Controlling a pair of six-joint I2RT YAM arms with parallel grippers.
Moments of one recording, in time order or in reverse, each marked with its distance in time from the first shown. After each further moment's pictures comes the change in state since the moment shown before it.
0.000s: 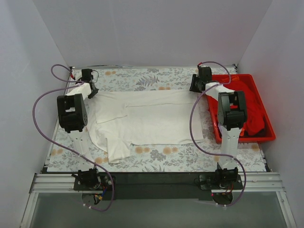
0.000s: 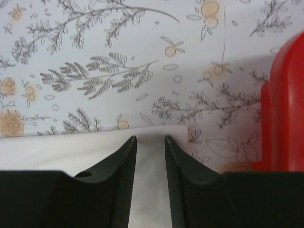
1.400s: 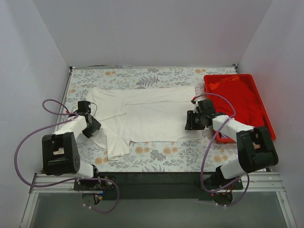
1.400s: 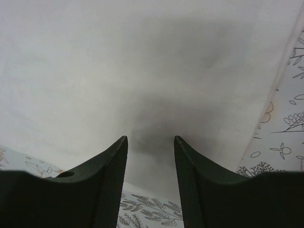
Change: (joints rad) left arm 0.006 -0.760 -0.832 -0.168 0.140 -0.122; right arm 0.171 -0.734 -0.830 -0.140 -0.198 -0.032
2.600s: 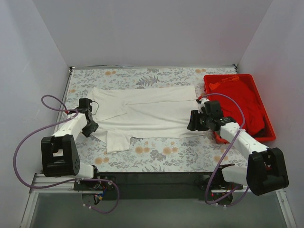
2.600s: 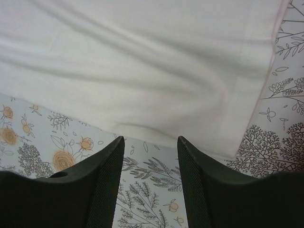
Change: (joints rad) left arm -0.039 -0.007 0.086 -0.190 -0.136 -0.049; right arm -0.026 -0.225 -0.031 -0.092 -0.016 -0.002
